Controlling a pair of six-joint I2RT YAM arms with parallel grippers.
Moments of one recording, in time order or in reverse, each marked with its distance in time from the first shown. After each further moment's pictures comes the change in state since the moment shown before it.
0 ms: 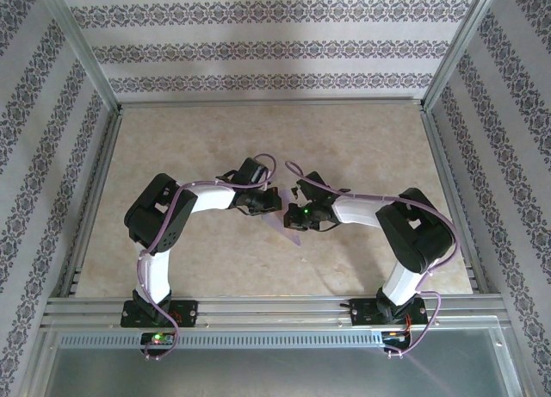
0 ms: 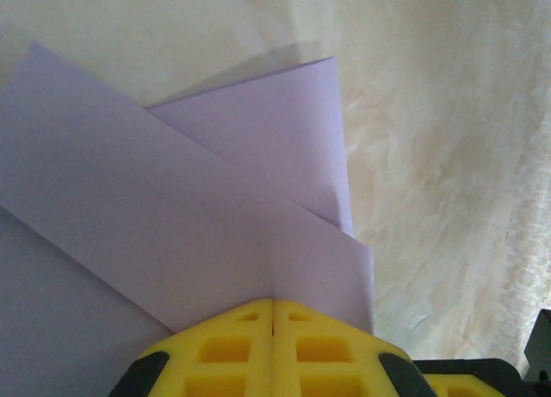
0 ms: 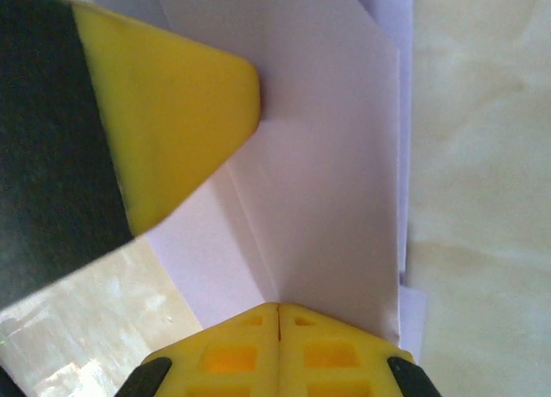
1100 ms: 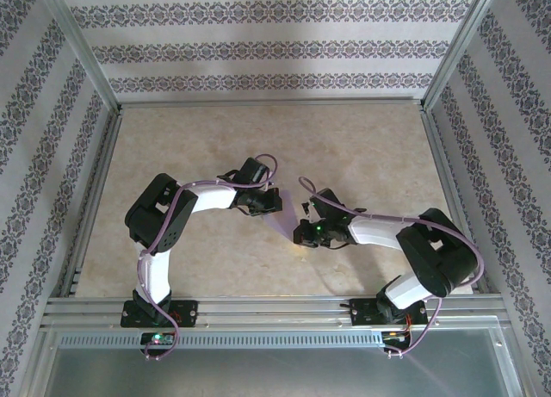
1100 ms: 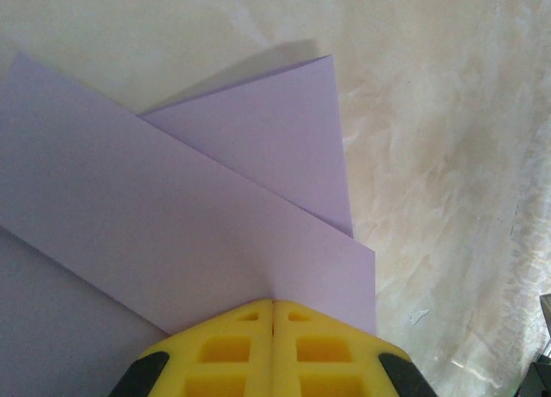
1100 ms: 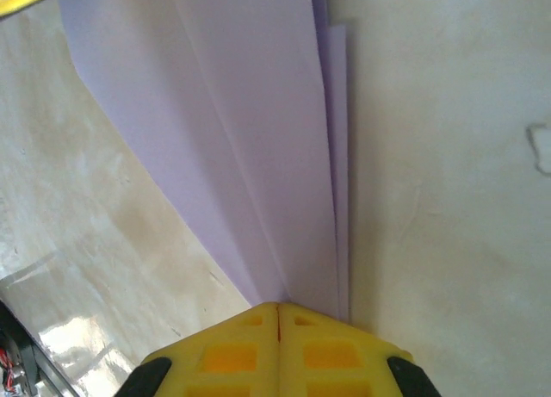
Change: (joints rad) left arm -0.006 0.003 0.015 -0.033 -0.003 0.007; right arm 0.013 -0.199 -0.249 0.079 -0.037 0.042
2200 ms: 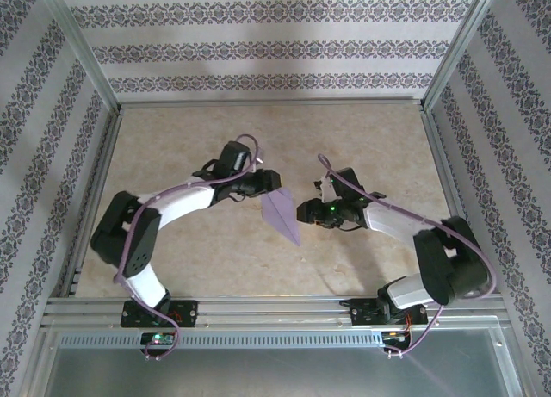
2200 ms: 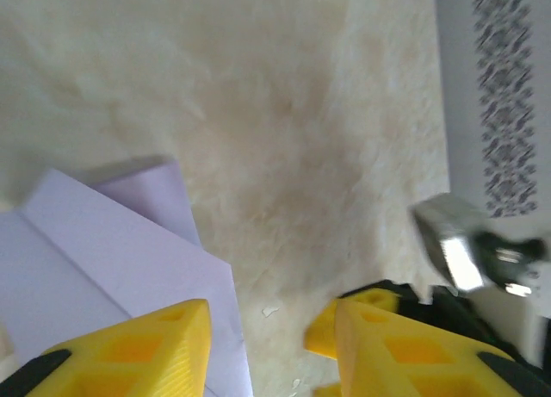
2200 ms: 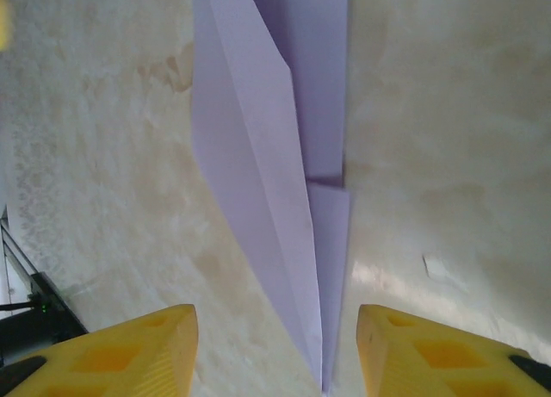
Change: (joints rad) left arm 0.072 -0.309 -0.081 0.066 0.013 -0.057; right arm -0.197 -0.035 0.140 -0.119 -0.122 -0.188
